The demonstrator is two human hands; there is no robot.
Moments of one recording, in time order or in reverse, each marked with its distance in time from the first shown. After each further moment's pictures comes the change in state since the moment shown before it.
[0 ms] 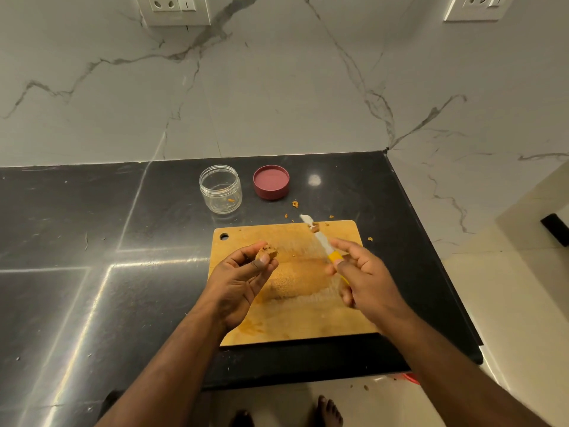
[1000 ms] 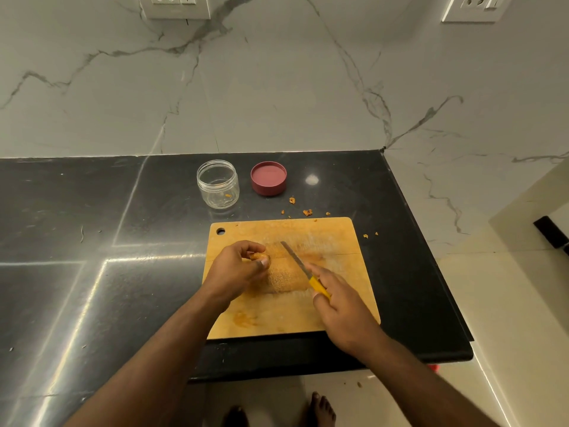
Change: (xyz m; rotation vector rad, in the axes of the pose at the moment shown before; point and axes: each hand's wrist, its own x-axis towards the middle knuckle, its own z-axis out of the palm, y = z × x) left_hand 0.017 0.001 -0.002 0.945 0.118 0.148; right_hand -0.021 0.036 0.022 -0.497 -0.150 -0.163
